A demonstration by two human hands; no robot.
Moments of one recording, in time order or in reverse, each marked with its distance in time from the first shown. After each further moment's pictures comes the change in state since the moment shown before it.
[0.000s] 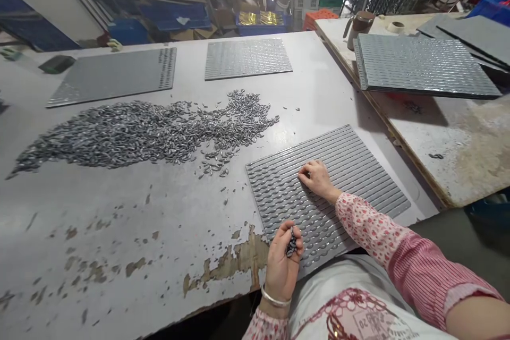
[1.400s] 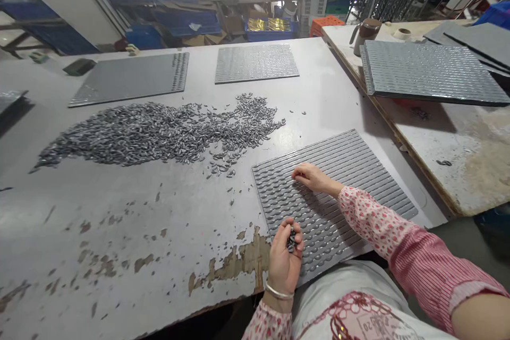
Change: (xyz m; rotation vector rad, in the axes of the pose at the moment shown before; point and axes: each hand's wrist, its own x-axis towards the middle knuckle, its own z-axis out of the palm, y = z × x) left_hand 0.014 0.006 0.002 -0.158 0.007 0.035; right_hand 0.032 -0.012 -0.004 0.315 -0.287 -0.290
